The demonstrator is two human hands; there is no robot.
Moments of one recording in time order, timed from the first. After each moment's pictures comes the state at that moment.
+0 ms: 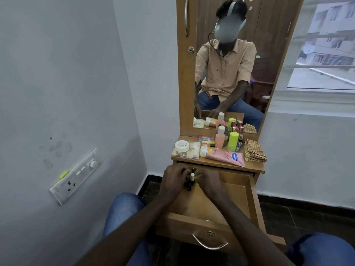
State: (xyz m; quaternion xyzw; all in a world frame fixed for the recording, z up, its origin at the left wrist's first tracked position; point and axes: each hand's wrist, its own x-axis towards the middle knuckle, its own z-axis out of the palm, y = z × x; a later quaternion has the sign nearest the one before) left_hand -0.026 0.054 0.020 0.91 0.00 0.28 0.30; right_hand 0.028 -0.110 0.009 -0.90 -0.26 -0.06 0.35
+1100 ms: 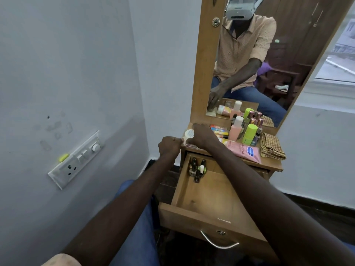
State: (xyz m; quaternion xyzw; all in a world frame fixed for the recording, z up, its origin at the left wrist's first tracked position) left_hand 0.037 0.113 0.055 0.73 0.32 0.15 0.58; right_hand 0.107 -0.007 0.107 -0.95 -0.26 0.00 0.15
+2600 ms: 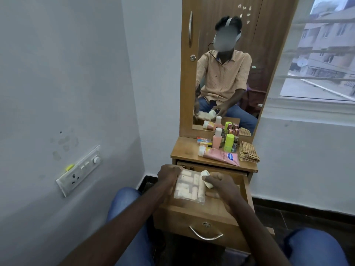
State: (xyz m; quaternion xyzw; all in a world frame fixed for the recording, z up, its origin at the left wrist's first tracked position) left_hand -0.057 0.048 0.053 0.70 0.29 0.07 0.65; right_hand -0.057 -0.168 0.072 -0.71 -0.06 0.19 0.67
